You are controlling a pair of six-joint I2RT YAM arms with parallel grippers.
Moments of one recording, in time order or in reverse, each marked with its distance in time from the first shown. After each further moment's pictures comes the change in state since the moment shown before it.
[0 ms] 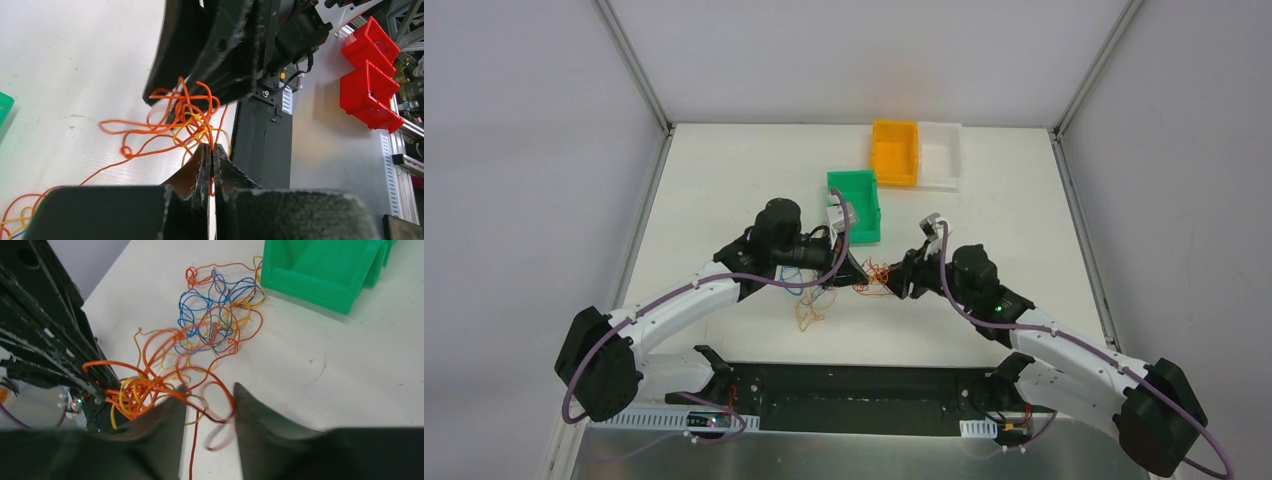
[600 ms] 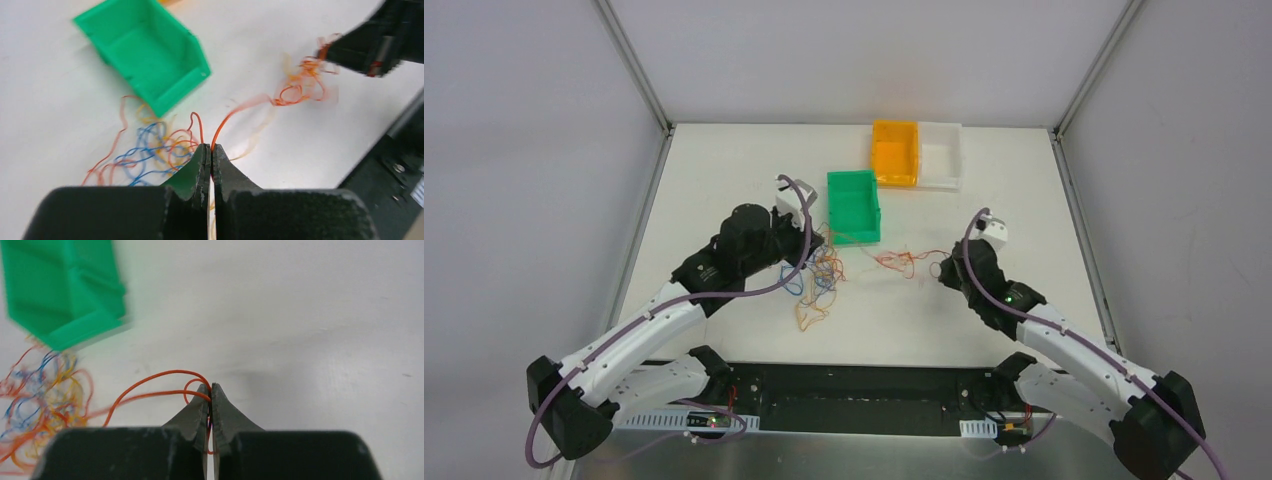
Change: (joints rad) left arm 0.001 -0.210 0.053 -0.259 -0.631 0.066; right arm -0.040 0.014 0.105 -0.435 0.621 0.269
